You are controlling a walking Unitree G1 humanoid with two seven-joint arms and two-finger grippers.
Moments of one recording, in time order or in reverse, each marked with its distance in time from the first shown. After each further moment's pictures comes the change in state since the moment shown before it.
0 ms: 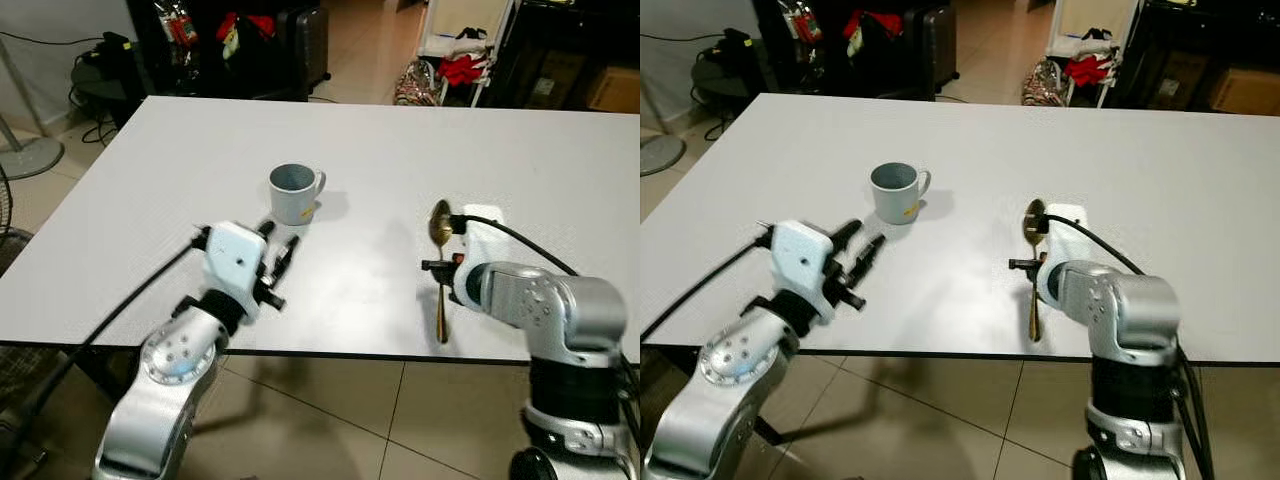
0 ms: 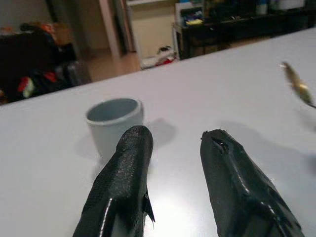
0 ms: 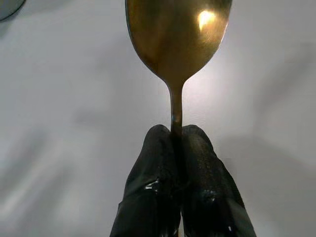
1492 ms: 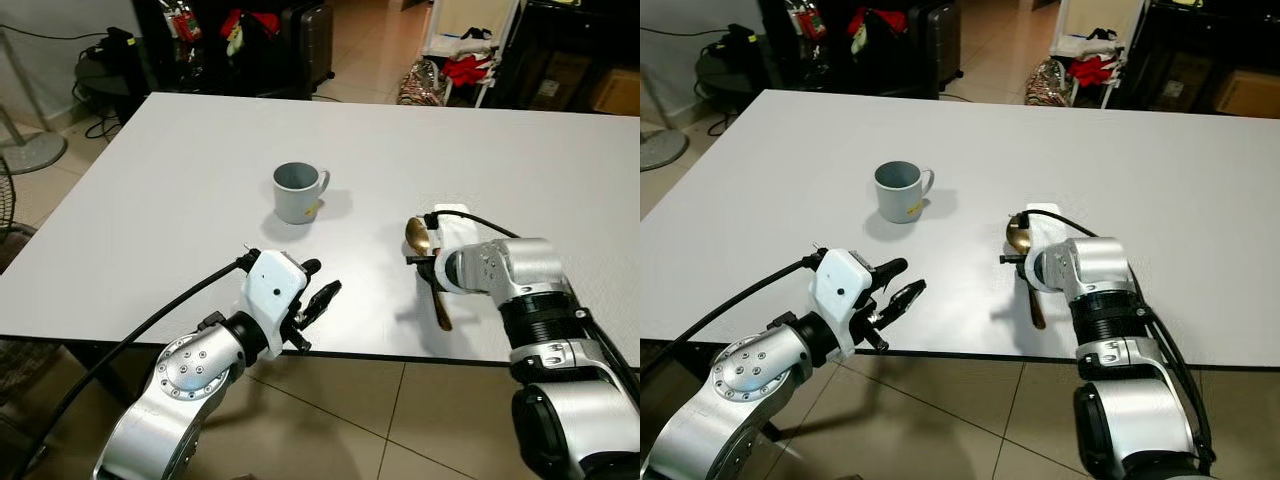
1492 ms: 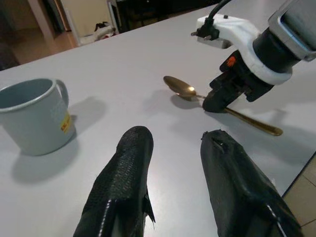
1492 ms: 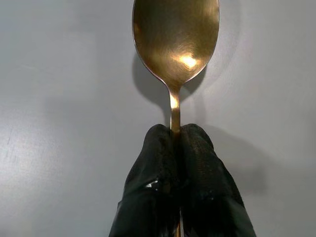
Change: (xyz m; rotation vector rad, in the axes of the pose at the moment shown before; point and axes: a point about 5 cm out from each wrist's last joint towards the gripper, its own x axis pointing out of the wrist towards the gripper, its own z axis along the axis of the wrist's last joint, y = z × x) left arm -0.007 -0.030 -0.003 0.013 0.094 -0.277; right arm 0.053 -0.007 0.009 -0.084 0.157 -0.026
